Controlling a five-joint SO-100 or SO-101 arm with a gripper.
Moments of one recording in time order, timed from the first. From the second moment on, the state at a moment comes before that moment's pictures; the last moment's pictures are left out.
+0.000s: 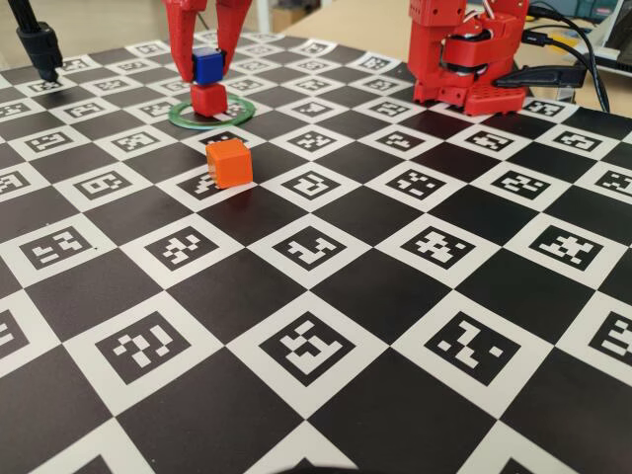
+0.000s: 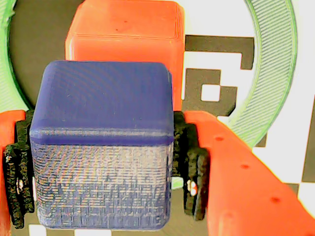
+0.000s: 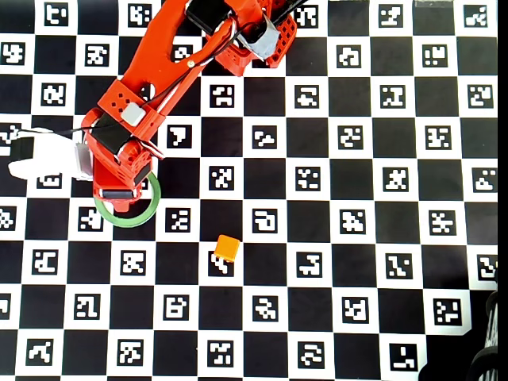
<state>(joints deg) 41.3 77.0 90.4 66.9 -42.3</state>
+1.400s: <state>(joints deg) 42.1 77.0 92.1 65.3 -42.7</state>
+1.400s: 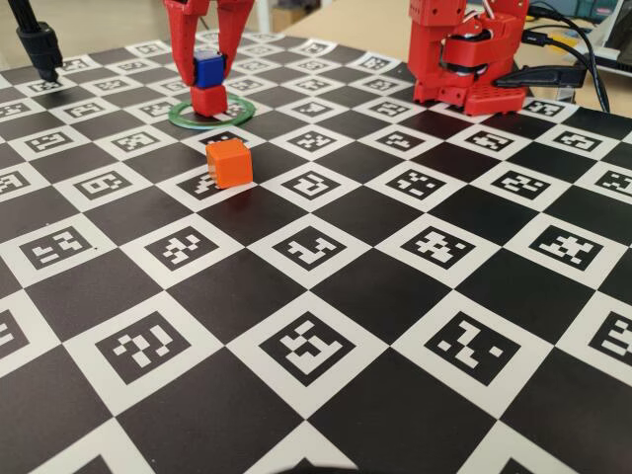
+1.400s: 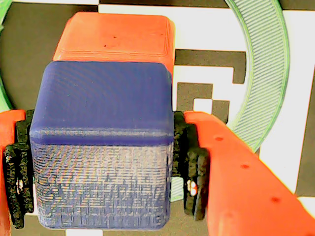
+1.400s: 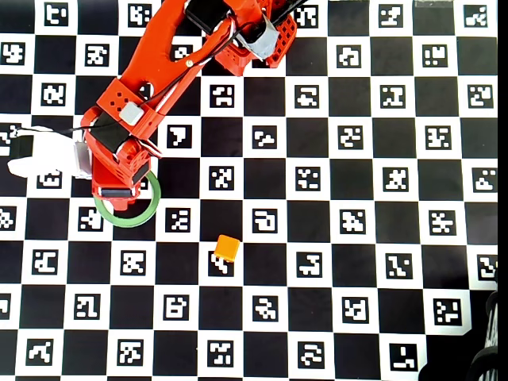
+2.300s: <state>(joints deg) 42.1 77.0 92.6 64.6 -43.6</state>
